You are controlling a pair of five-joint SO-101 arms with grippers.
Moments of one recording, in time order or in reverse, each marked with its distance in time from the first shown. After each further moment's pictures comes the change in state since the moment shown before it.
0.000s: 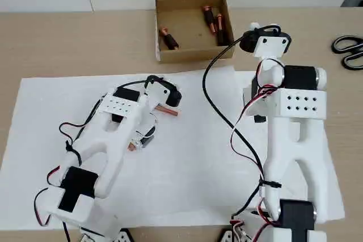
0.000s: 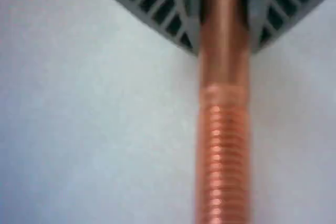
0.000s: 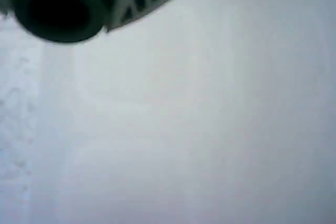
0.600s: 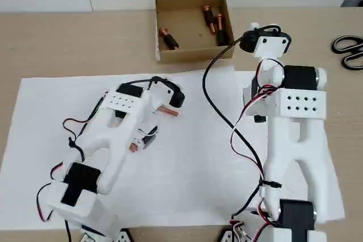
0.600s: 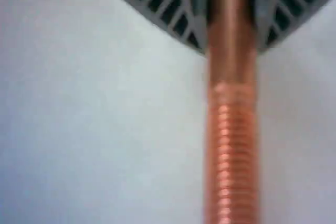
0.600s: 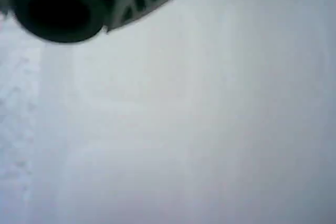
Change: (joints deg) left arm 1.7 0.8 -7.1 9.1 -2.3; right arm 0.0 0.0 0.0 0.0 0.0
